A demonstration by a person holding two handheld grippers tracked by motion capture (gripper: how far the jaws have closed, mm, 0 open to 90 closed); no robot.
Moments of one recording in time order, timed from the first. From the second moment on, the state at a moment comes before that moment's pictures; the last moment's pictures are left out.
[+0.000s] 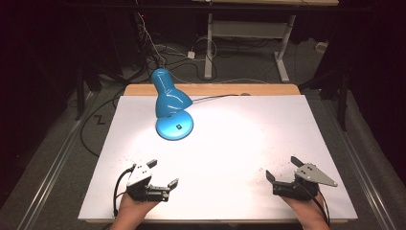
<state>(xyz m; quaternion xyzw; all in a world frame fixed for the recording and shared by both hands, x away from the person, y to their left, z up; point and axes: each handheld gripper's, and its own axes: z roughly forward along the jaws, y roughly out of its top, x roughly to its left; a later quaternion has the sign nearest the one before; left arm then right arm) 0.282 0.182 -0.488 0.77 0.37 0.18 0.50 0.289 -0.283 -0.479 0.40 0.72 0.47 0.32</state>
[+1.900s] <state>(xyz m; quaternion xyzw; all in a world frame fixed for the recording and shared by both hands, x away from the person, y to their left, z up) 0.288 0.198 -0.492 0.77 0.39 0.17 0.47 0.288 -0.280 -0.478 0.39 0.73 0.46 0.32</state>
